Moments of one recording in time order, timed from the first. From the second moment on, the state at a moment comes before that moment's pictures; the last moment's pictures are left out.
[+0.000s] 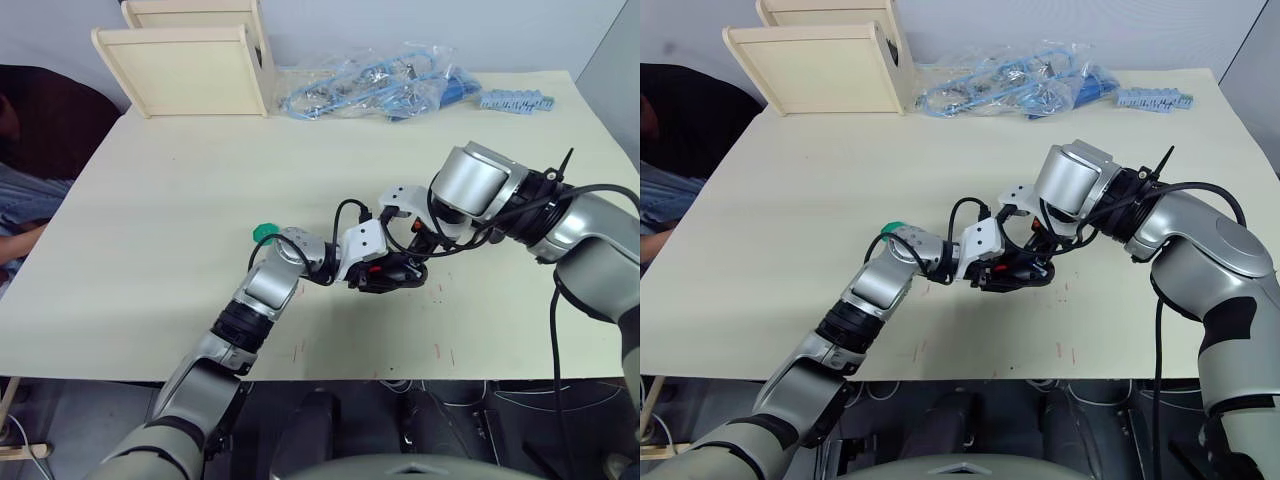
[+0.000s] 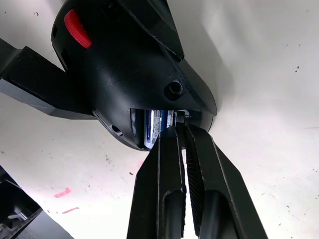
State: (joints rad) left arm -0.64 0.34 -0.40 0.17 0.01 0.33 -1.10; right arm -1.41 -0.53 1.07 0.32 0.31 1.46 1.15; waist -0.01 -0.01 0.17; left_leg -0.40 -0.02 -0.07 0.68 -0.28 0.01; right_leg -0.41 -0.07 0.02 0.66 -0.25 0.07
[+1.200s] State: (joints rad) left arm -0.65 0.33 -0.40 0.17 0.01 0.32 -1.08; right arm -0.83 -0.81 0.25 -0.19 0.41 1.29 0.92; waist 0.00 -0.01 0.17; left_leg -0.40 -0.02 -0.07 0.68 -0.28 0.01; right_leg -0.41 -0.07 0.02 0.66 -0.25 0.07
